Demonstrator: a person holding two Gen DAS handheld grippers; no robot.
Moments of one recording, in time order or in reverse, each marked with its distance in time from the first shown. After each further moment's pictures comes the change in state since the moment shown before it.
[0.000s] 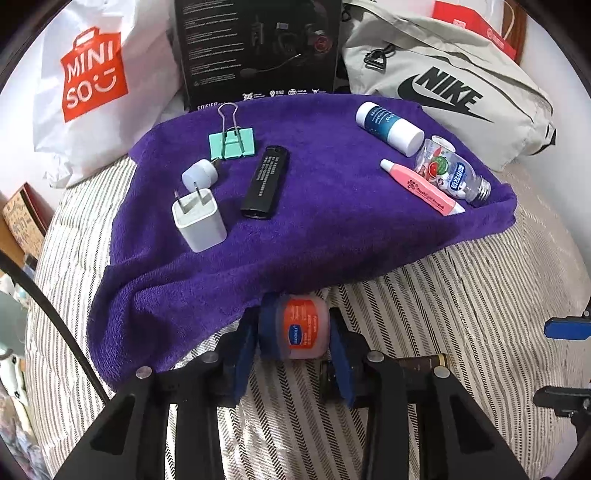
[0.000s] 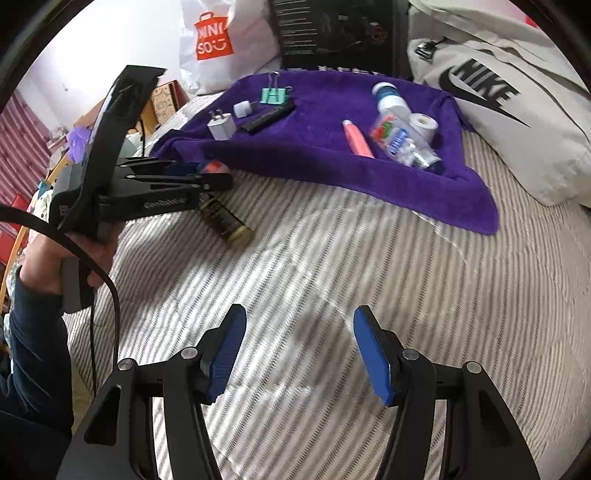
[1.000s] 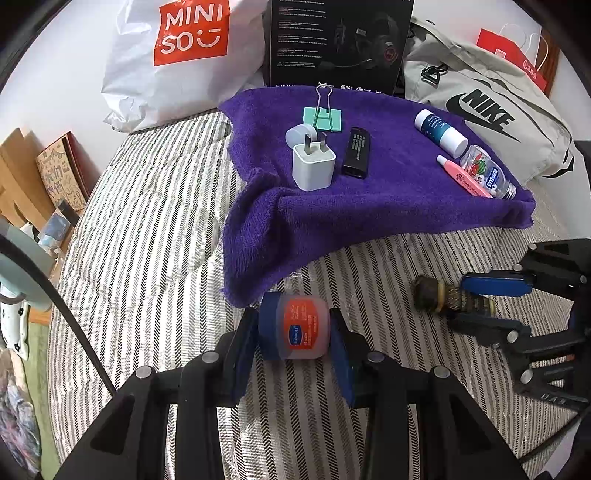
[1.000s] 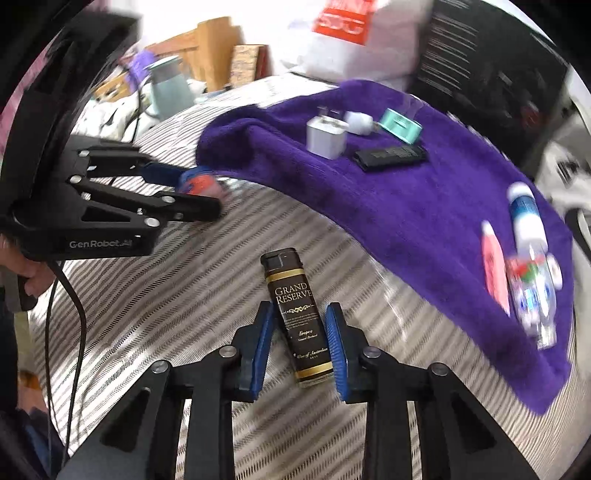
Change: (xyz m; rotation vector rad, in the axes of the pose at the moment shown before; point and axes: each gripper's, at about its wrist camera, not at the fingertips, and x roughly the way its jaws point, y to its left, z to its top) left arm -0.027 0.060 -0.048 -0.137 0.005 0.049; right arm 0.072 0.067 0.062 -0.365 -0.003 0.012
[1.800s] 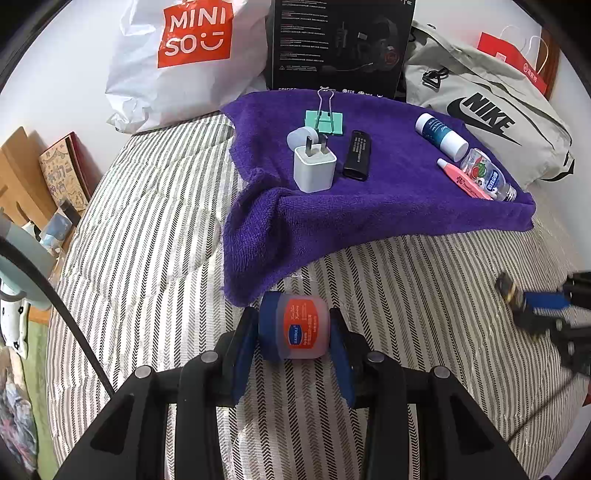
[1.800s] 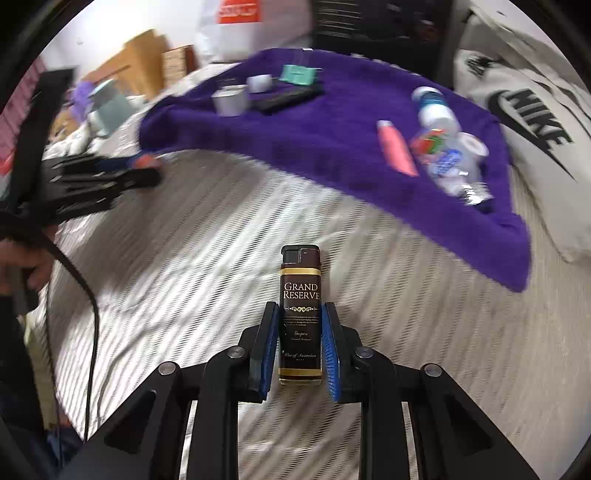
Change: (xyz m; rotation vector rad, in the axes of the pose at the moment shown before) left arm 0.000 -0.001 -0.002 -0.013 -0.020 0.005; right arm -0.026 -0.034 -0.048 0.195 0.077 -0.050
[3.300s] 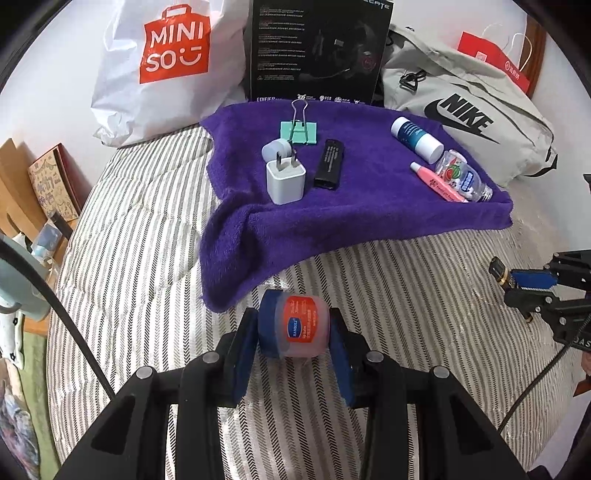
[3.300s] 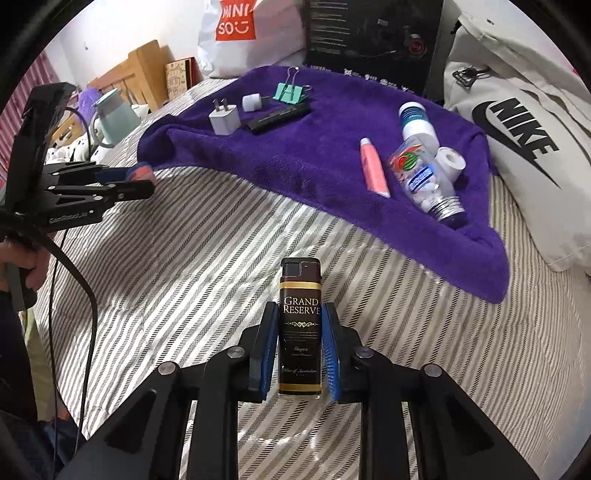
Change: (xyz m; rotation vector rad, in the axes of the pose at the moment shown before) left arm -0.022 -0.009 0.005 0.026 -0.010 -0.056; right arm -0.021 -0.024 -0.001 0.005 -0.042 -0.007
